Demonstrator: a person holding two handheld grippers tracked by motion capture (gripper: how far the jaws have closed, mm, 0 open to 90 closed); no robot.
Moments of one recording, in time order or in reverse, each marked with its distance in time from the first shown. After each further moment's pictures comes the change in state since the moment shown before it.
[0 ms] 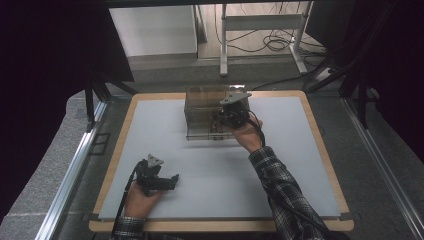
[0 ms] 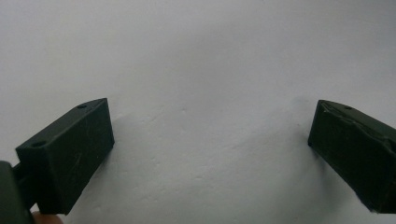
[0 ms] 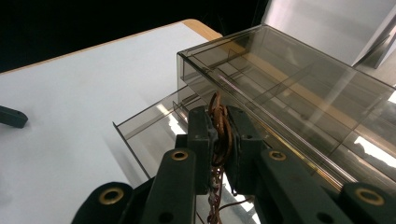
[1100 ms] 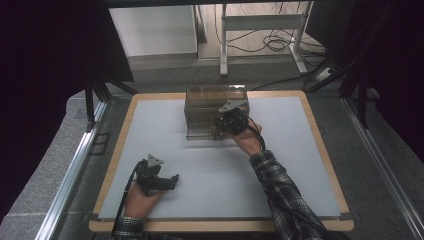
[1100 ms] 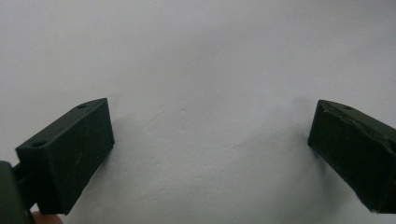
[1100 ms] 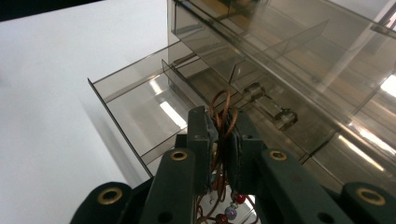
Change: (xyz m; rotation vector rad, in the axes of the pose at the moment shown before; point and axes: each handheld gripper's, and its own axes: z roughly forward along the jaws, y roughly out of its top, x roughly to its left) left arm 0.000 0.000 0.000 0.002 0.001 0.001; right arm -0.002 -0.026 0.019 0.076 -0.020 -0.039
